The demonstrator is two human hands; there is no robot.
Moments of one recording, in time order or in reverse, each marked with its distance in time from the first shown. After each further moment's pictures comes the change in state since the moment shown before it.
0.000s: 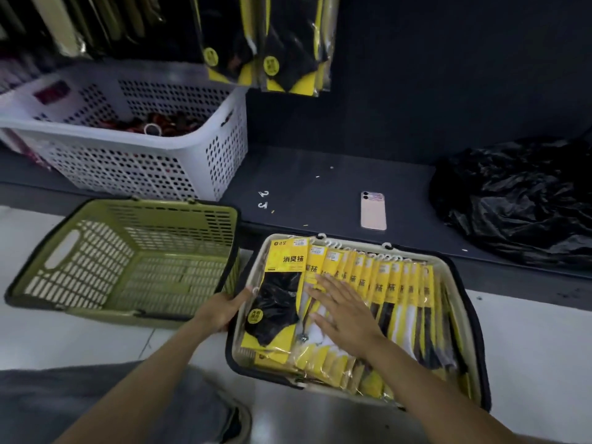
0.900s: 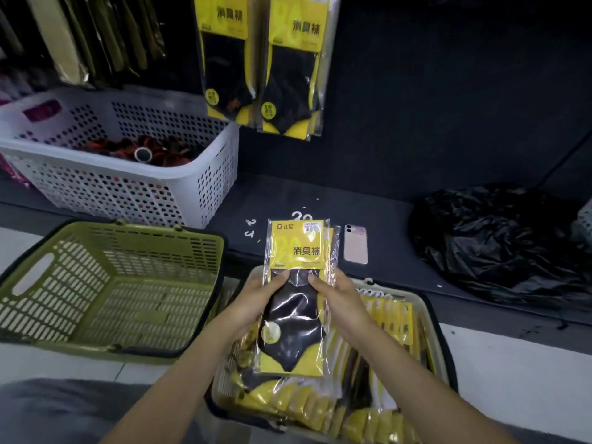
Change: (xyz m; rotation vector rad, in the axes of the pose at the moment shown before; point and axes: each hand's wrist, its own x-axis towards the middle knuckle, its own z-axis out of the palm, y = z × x) left_hand -0.030 0.112 0.002 -0.754 -0.299 0.315; right_hand 0.048 -0.038 -0.108 1.318 0.267 0.605
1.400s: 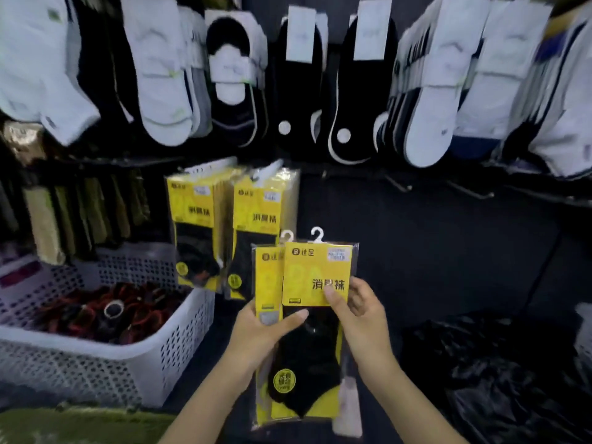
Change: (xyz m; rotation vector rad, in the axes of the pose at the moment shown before) left_hand 0.058 0.222 0.056 0.081 0.141 0.551; right_hand 0.059 -0.223 -0.051 0.080 0.114 -0.715
